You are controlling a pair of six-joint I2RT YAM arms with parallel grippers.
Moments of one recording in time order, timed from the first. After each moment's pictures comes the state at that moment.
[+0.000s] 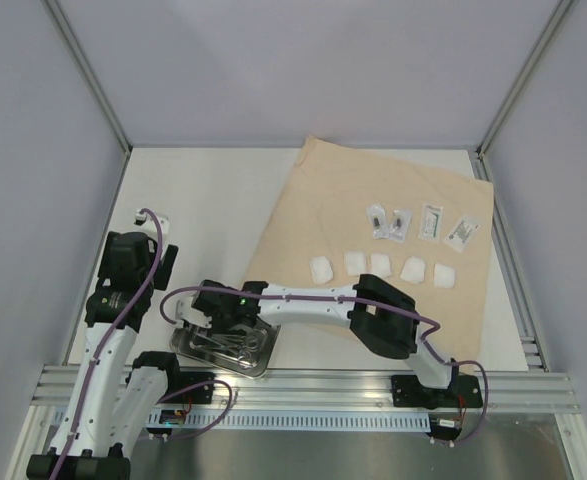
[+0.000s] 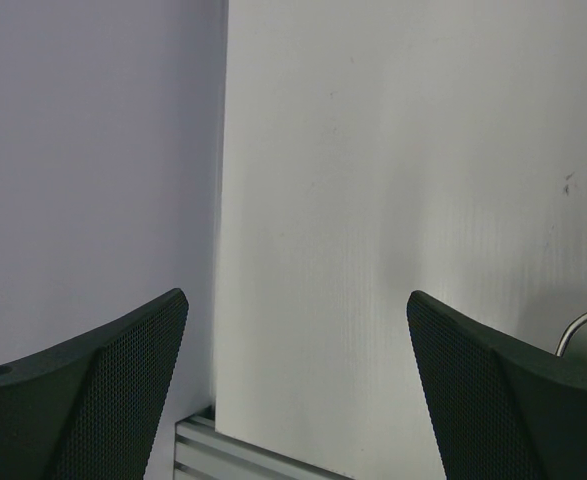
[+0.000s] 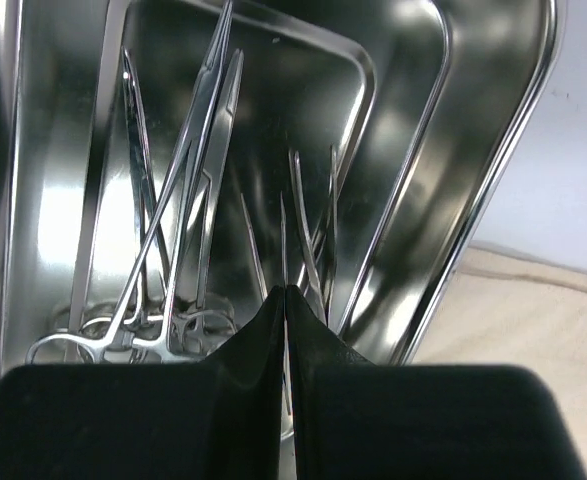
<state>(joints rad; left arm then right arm) -0.04 0.69 0.75 -0.69 -0.38 0.34 1.31 2.14 1.67 -0.59 0.06 -0.32</state>
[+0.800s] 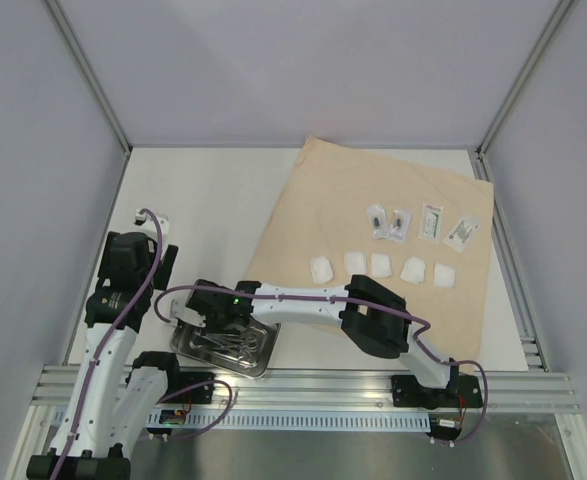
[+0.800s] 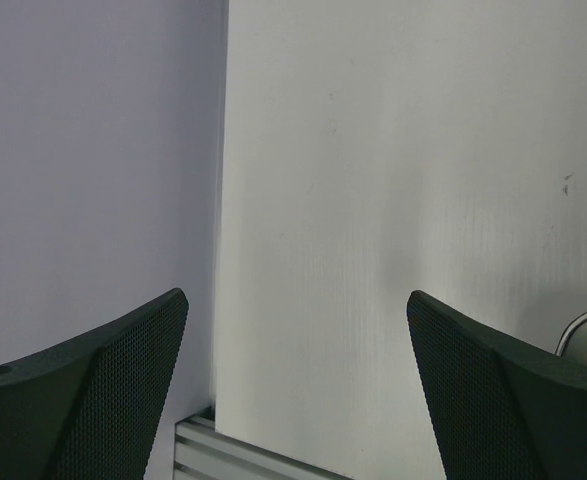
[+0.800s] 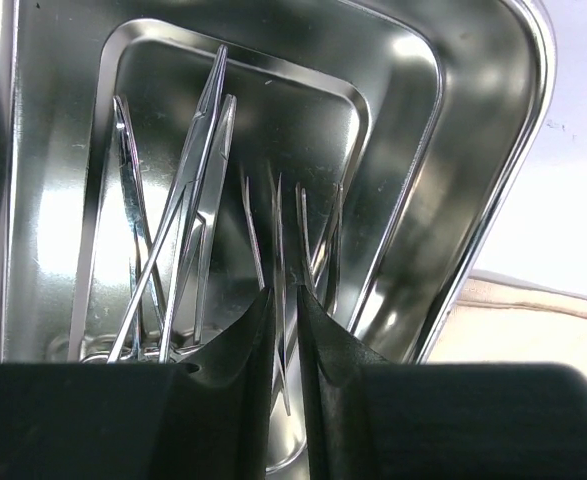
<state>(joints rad) -0.04 0.69 0.75 -0.69 -0.38 0.34 1.31 2.21 1.75 -0.61 0.06 -0.30</state>
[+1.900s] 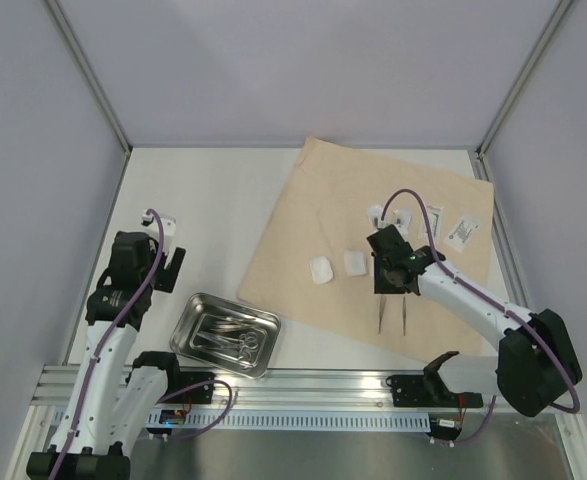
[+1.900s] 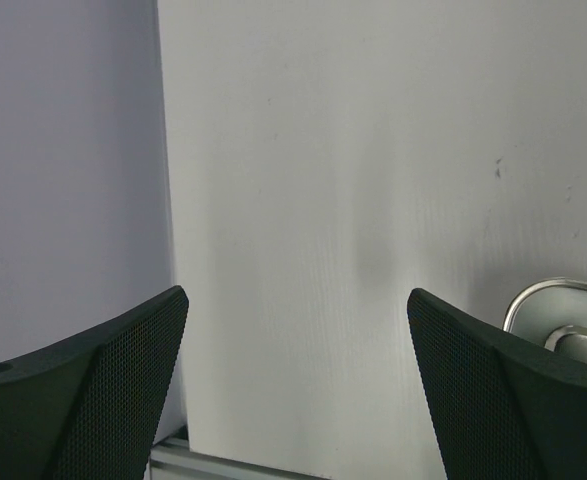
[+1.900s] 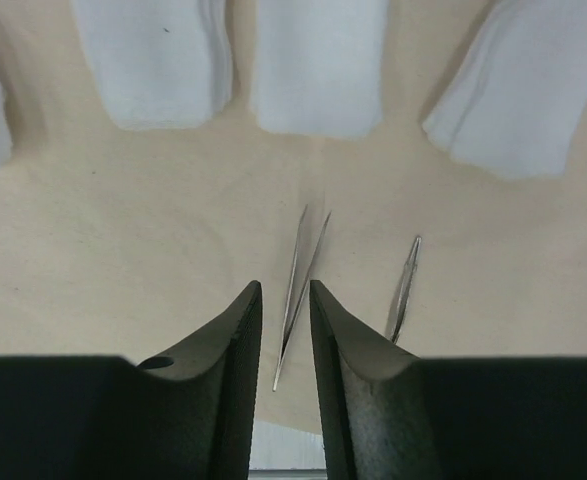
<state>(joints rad) -0.04 0.70 0.75 -0.70 -0.28 0.34 0.56 1.28 0.83 -0.69 0.25 0.49</state>
